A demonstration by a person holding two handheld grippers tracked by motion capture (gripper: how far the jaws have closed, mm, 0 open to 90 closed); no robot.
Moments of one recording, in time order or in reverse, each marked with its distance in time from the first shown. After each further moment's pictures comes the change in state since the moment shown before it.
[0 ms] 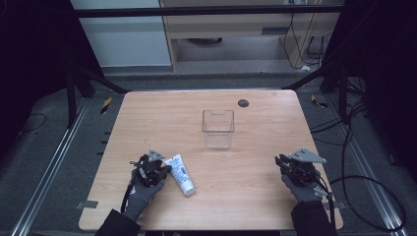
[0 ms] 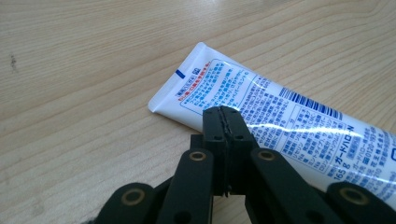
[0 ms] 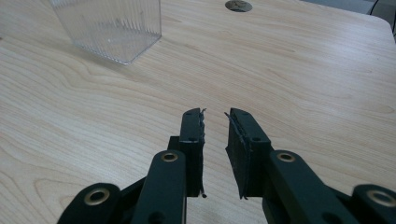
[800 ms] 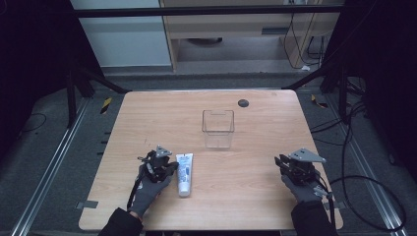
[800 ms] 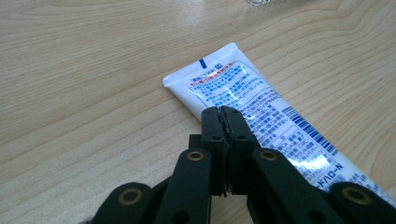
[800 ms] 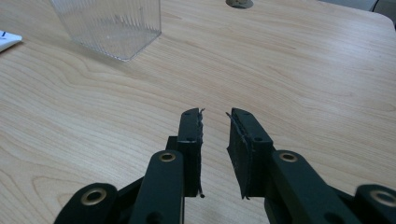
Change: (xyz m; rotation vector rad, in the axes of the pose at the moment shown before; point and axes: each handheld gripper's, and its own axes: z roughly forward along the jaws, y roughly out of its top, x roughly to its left) left arm -0.009 0.014 0.009 -0.018 -0.033 0.012; right arm -0.001 -0.001 0.001 0.011 0.003 0.000
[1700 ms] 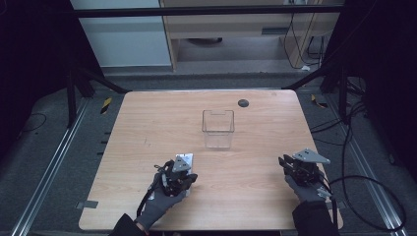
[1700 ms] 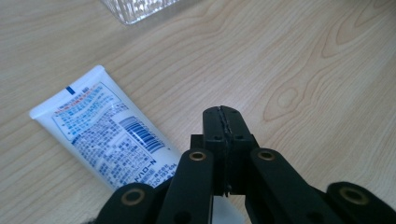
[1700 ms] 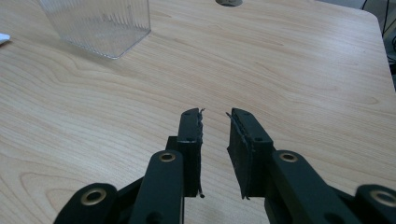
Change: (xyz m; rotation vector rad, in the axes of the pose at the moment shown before) left arm -0.069 0.003 -0.014 0.013 -0.157 0.177; right arm -0.007 -0.003 -0.005 0.002 -0.022 0.010
